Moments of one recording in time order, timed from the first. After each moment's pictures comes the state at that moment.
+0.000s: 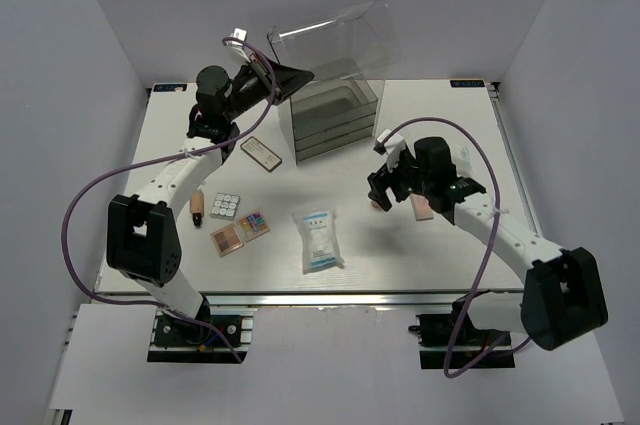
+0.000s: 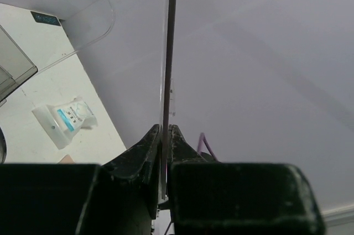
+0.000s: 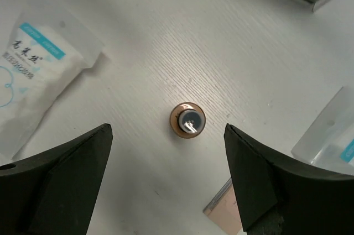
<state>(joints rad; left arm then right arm) -0.28 1.64 1.33 0.53 0.63 -1.21 0.45 1.25 0.82 -0.18 -0.35 -0.33</state>
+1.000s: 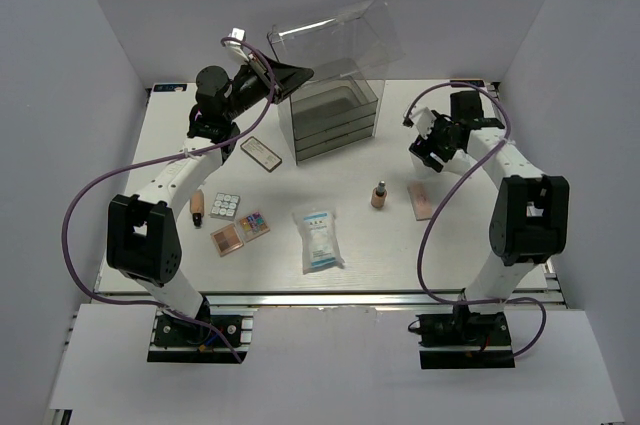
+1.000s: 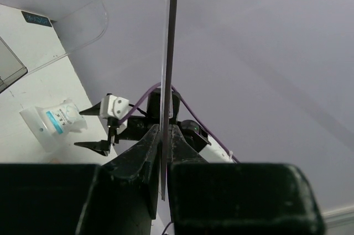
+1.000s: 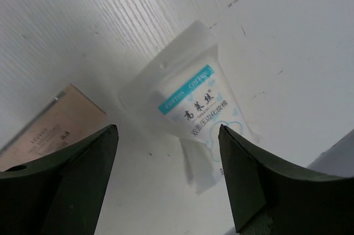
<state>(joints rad) -0.28 1.64 1.33 0.55 0.61 -1.27 0.07 1.72 1.30 -0.54 -0.34 -0.94</state>
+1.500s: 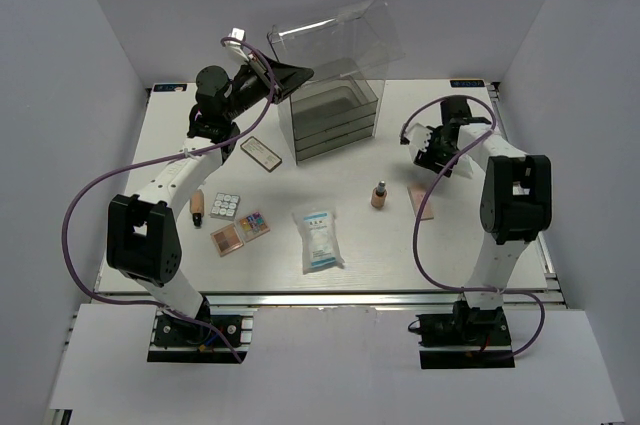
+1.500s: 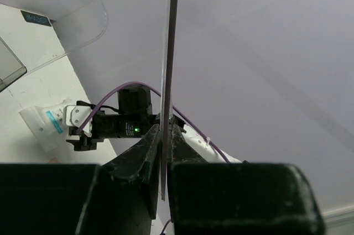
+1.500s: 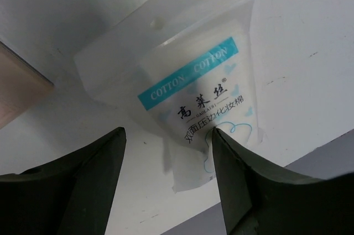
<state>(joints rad) -0.28 1.64 1.33 0.55 0.61 -1.28 0.07 1.92 1.39 -0.62 -0.10 -1.18</state>
